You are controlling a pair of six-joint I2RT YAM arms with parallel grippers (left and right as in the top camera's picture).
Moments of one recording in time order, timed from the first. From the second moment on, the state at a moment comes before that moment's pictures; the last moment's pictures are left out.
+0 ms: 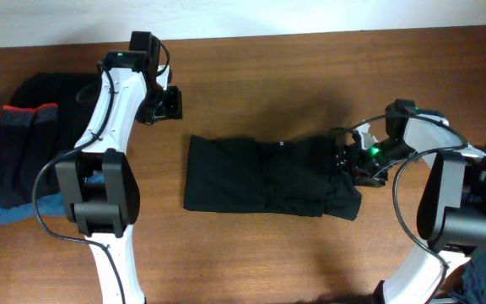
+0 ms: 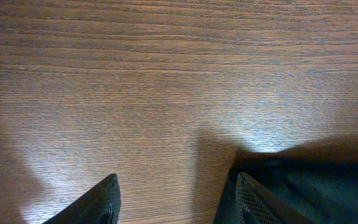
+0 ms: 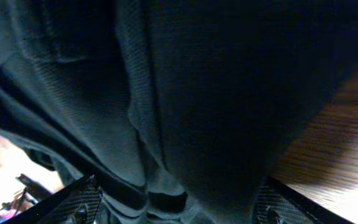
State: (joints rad) left arm -0.10 2.27 2.03 -1.16 0.09 -0.13; right arm -0.20 1.99 1.24 -1.01 -0.56 -0.10
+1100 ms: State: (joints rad) left arm -0.10 2.27 2.03 -1.19 0.09 -0.13; right arm -0.07 2.00 1.22 -0.86 -0.60 0.01
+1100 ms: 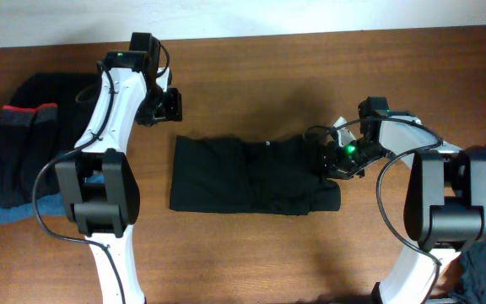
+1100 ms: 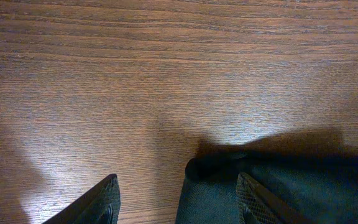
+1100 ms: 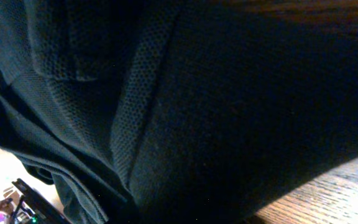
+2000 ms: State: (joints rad) left arm -0.10 2.27 2.03 -1.22 0.09 -0.13; right arm -0.27 2.01 1.66 -1.23 -0.32 -0.09
